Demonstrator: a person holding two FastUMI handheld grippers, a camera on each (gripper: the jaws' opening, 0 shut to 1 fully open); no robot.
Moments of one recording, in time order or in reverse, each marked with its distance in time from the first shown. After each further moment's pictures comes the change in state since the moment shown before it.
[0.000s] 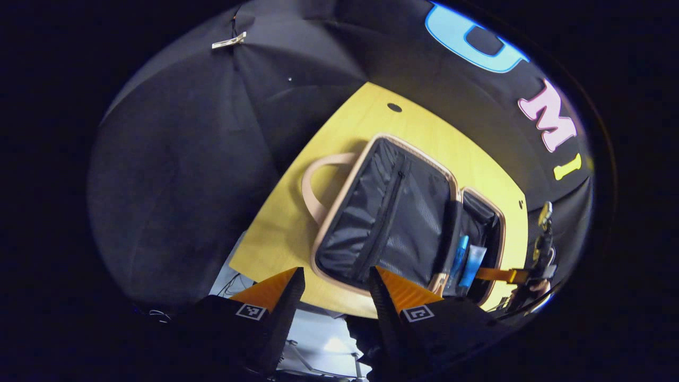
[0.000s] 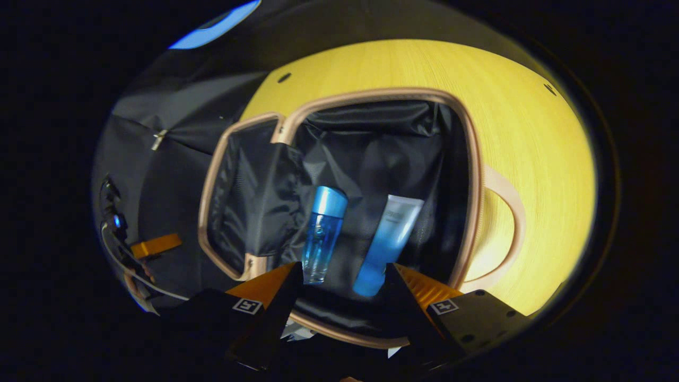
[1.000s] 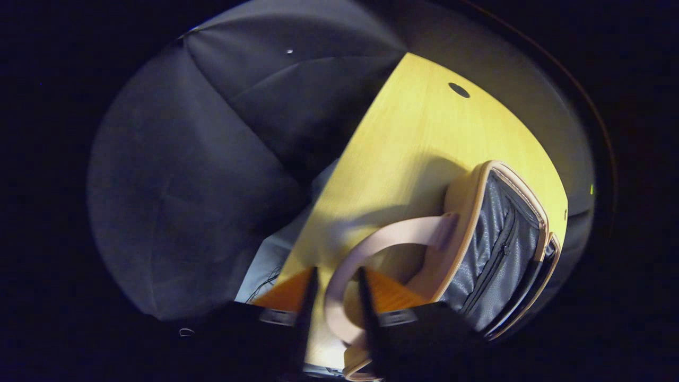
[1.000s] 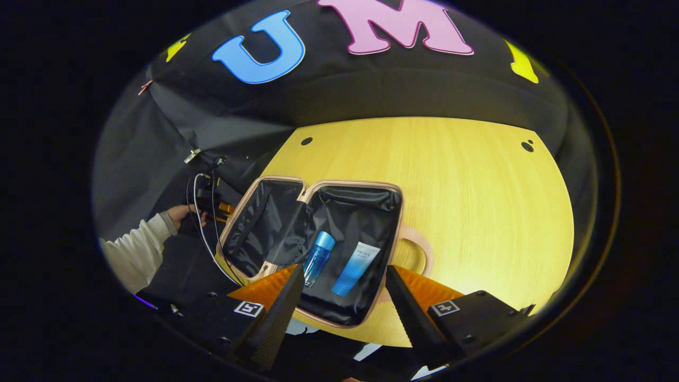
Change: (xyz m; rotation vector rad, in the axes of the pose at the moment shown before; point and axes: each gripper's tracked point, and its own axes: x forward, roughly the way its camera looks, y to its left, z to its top) left arm 0.163 0.043 0.079 0.075 0.186 0.199; right arm -0.122 -0.029 0.040 -0.118 -0.329 -0.067
